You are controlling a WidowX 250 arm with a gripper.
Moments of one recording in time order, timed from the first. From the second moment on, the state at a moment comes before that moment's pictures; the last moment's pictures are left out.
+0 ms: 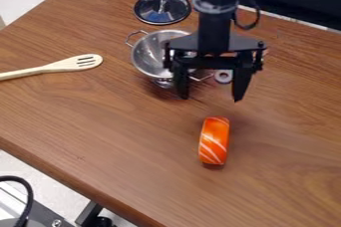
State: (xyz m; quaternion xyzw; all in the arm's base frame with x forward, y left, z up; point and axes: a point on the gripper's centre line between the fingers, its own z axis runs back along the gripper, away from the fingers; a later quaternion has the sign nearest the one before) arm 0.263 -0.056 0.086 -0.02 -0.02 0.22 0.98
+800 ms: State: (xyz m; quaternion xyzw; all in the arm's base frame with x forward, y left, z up) arm 0.249 -0.067 0.059 -0.02 -0.04 0.20 0.98
